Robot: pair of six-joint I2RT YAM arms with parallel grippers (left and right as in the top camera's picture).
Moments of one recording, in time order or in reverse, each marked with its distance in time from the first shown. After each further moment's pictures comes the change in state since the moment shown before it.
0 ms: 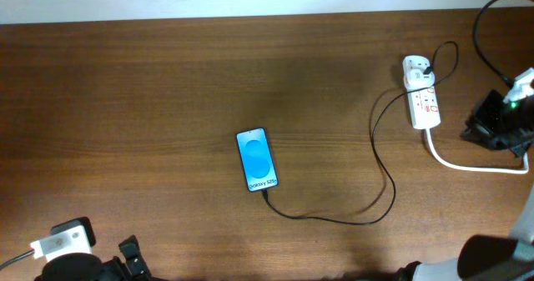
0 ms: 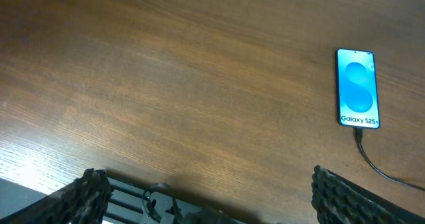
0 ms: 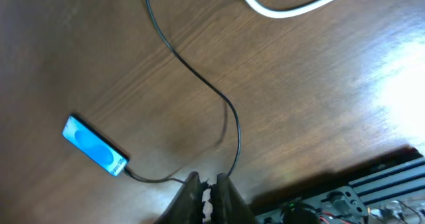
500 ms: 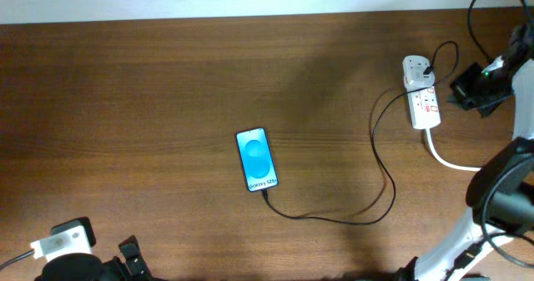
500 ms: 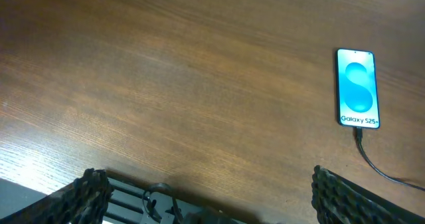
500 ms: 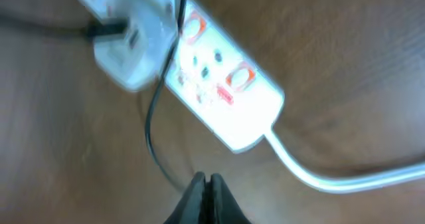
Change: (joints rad) left arm 0.000 0.000 0.000 -0.001 0.000 0.000; right arm 0.000 0.432 -0.004 0.545 -0.052 0.219
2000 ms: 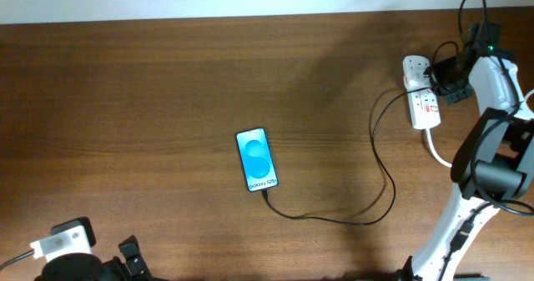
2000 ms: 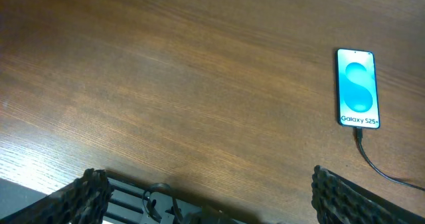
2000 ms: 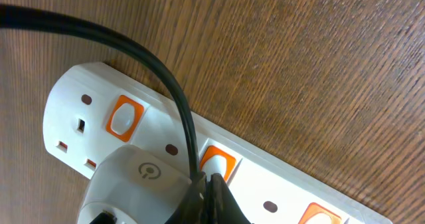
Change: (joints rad) left arm 0.000 0.000 0.000 0.001 0.000 0.000; right arm 0.114 0.205 -0.001 0.342 0.197 0.410
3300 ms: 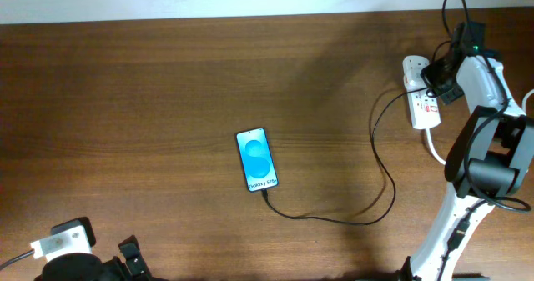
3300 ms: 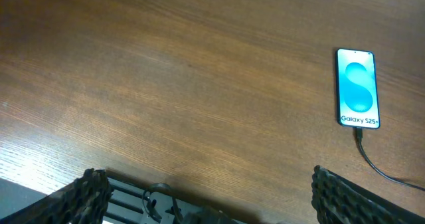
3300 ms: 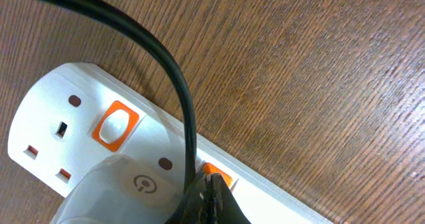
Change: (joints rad) left arm 0.000 0.000 0.000 0.000 0.000 0.000; right arm 0.054 0.008 -0.024 0.035 0.153 -0.107
